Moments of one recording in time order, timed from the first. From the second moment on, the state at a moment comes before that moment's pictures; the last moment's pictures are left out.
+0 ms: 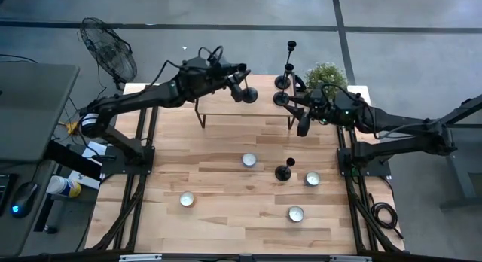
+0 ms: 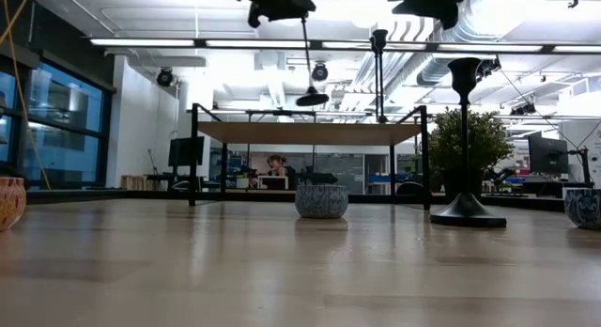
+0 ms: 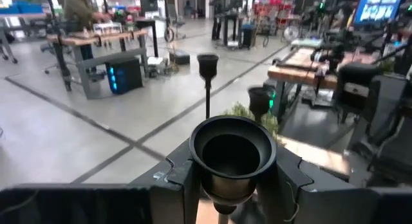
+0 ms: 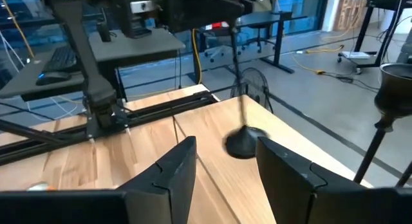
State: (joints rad) left arm 0.37 1.47 1.36 0.11 -0.19 -0.02; right arm -0.19 0.89 0.87 -0.13 0.24 0.12
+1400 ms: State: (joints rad) left arm 0.49 1.59 1.42 0.14 -0.09 0.02; right arm -0.20 0.99 0.87 -0.19 0.52 0.11
